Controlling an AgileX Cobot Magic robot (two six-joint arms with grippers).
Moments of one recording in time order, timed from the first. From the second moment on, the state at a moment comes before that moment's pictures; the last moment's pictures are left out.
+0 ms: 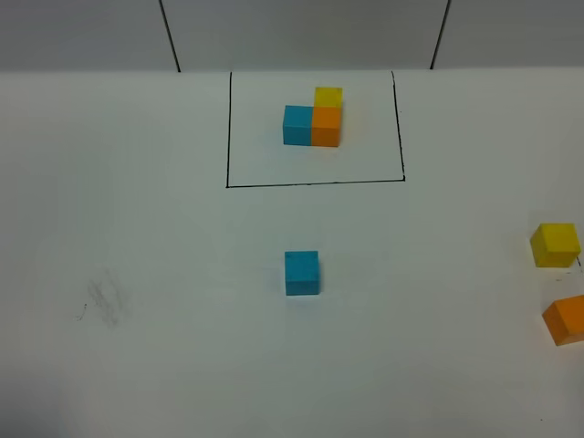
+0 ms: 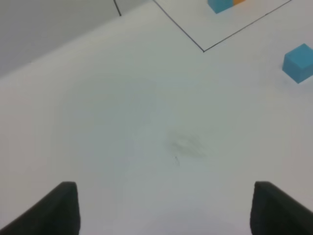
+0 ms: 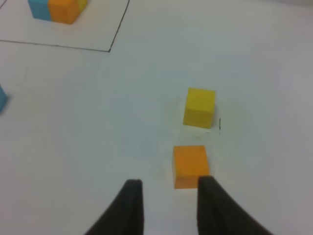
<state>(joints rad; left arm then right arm) -0.39 0.26 -0.86 0.16 1.19 0.16 0.08 -0.01 -0.50 0.07 1.07 -0.09</state>
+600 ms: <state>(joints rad) 0.02 -0.01 -0.58 0.09 1.13 -0.11 0.08 -0.01 -0.50 0.07 1.07 -0.09</state>
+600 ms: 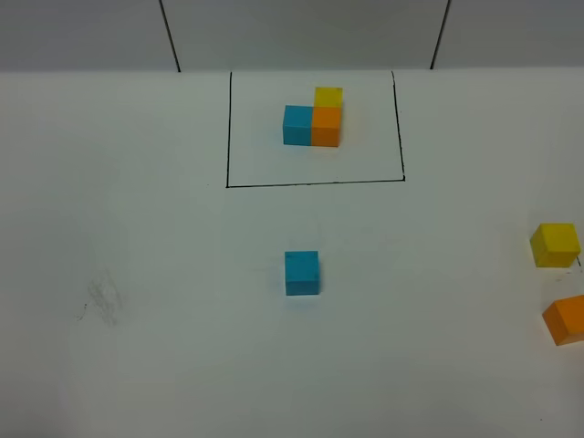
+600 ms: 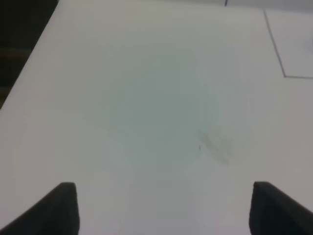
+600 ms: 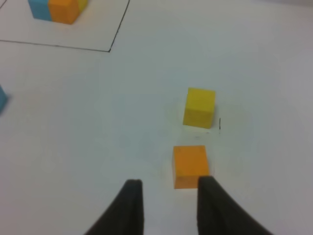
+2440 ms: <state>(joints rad) 0.03 -0.01 -0.51 0.08 1.08 -0.14 0.08 0.46 -0.54 0.02 0.92 0.04</state>
